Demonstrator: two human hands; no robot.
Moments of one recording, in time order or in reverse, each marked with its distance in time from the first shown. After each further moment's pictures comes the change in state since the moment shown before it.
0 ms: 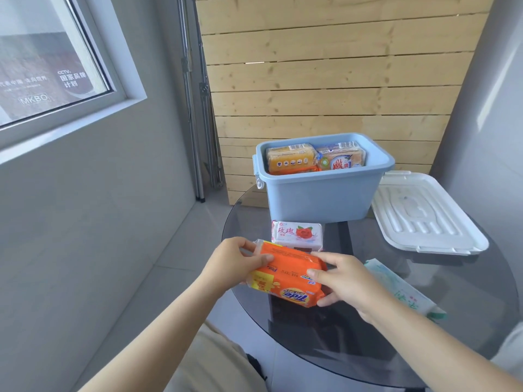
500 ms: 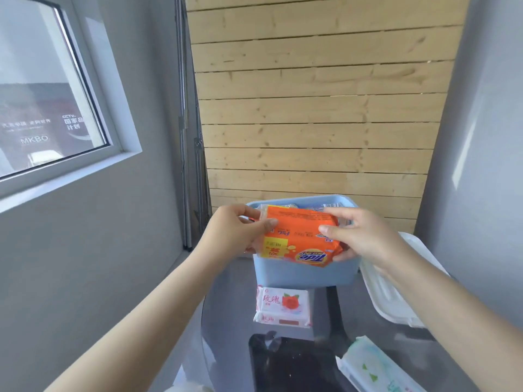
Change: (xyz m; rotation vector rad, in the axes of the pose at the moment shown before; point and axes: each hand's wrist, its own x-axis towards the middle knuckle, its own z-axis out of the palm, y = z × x) left_hand 0.035 0.139 -0.044 -0.246 0.118 0.317; right_hand 0.036 -0.136 -0.094 -0.018 0.226 -0.294
